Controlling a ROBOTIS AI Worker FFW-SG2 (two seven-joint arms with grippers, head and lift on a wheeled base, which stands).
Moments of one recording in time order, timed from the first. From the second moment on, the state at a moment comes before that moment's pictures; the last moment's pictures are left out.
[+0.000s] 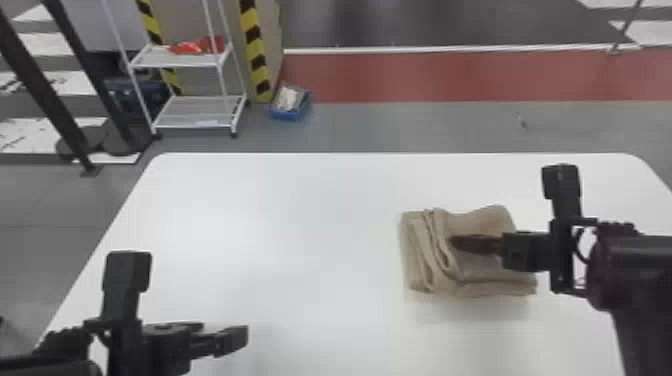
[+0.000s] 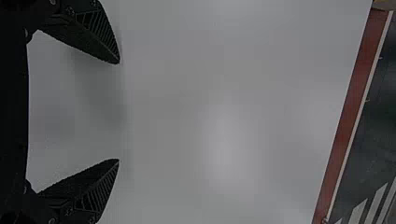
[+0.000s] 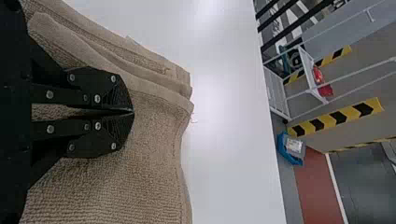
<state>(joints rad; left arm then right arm) 0.31 0.00 0.21 -2.30 -0.30 1.35 -0.77 -0.19 0.00 -0.15 -1.67 0.26 1.09 0.89</state>
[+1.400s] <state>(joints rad) 0.29 0.00 0.21 -2.30 -0.30 1.35 -0.77 -0.04 0.00 -0.14 -2.02 0.28 1.36 1.36</state>
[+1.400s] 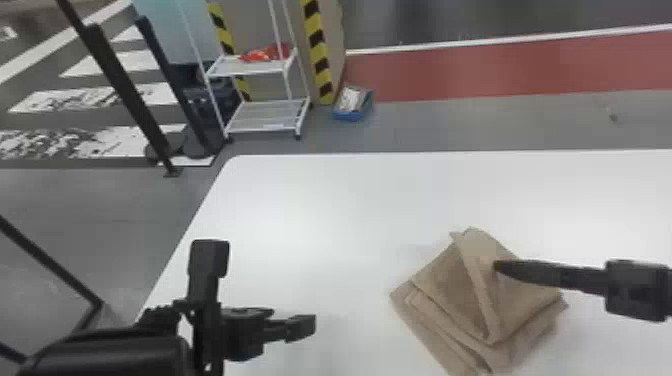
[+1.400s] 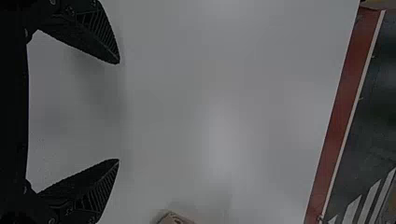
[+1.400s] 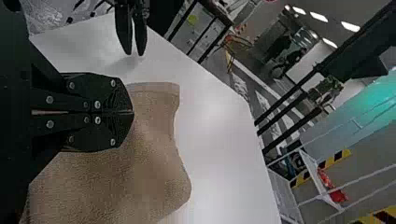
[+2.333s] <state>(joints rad) 0.28 0.00 0.21 -2.31 -0.27 1.32 -0.75 0.03 0.00 -0.07 -2.02 0.21 1.18 1.36</state>
